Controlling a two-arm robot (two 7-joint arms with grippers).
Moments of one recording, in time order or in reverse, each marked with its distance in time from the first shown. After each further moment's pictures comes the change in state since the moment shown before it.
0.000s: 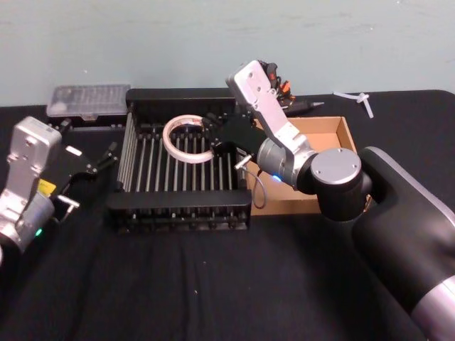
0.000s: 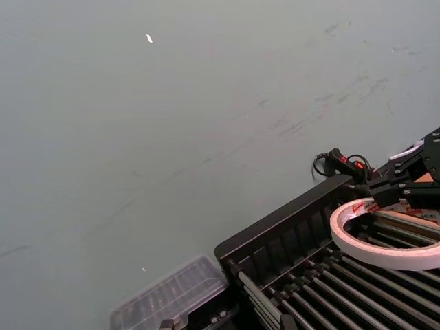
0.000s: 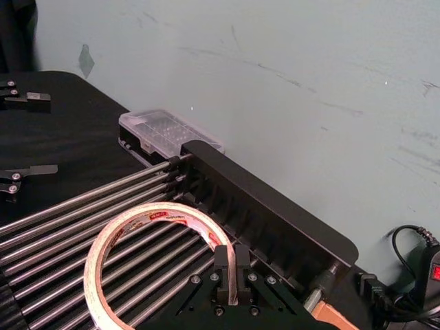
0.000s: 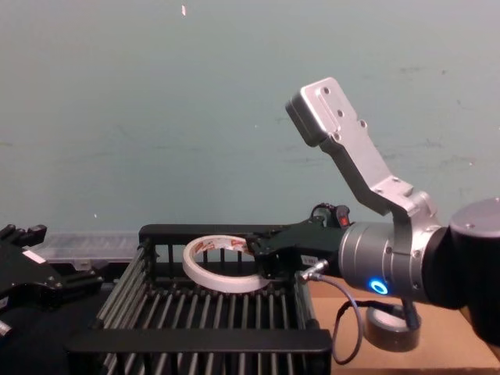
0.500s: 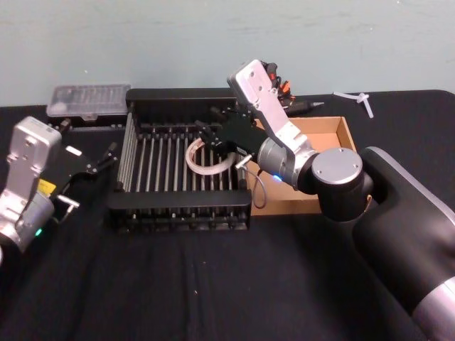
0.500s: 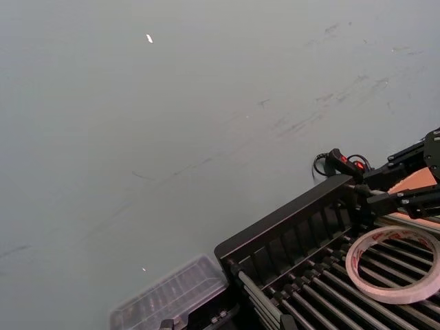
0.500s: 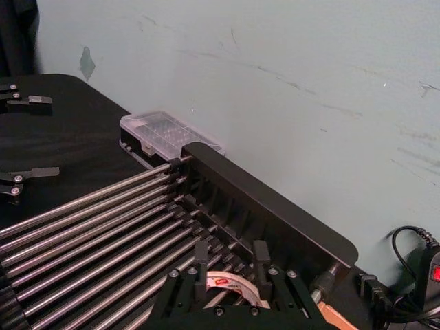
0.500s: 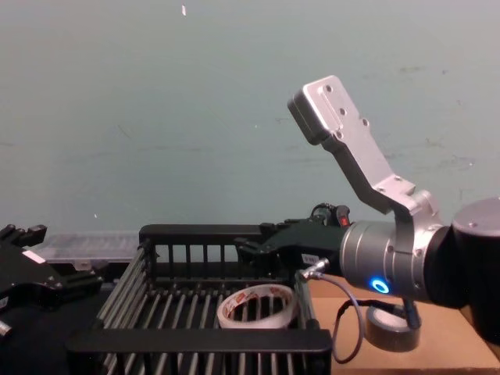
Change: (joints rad) left arm 0.000 0.000 0.000 0.000 0.000 0.000 0.000; right arm -0.003 0.003 0.001 -0.007 0.007 0.000 0.002
